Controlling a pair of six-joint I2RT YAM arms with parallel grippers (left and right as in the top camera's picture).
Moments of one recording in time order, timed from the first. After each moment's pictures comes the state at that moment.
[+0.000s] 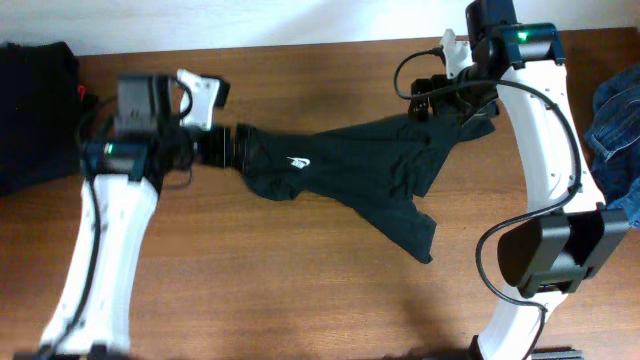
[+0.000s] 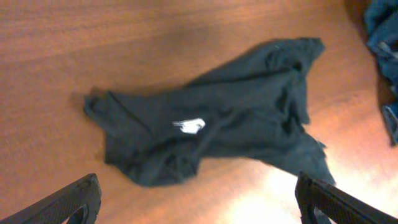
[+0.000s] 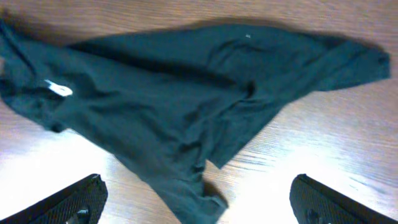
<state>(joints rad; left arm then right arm) -0.07 1.57 1.48 -0.82 0.47 0.06 0.03 2.01 2.10 -1.39 -0.19 -0.03</state>
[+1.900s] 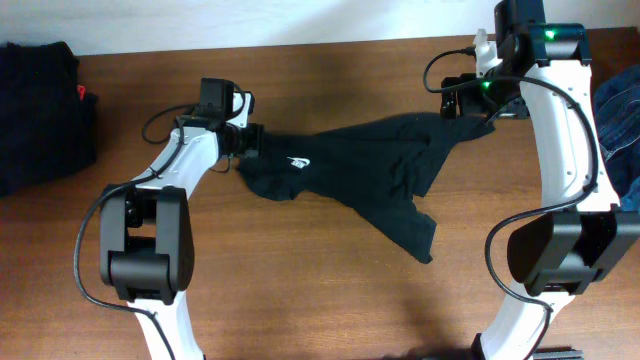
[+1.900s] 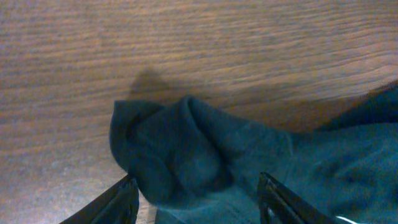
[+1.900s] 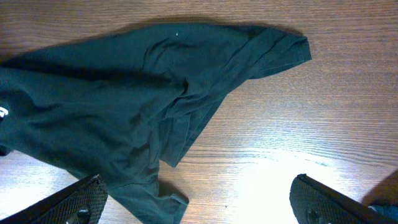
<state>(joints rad) -0.15 2.12 1.49 -0.48 0.14 -0.06 -0.05 2.01 2.10 -1.40 -0.08 -0.02</state>
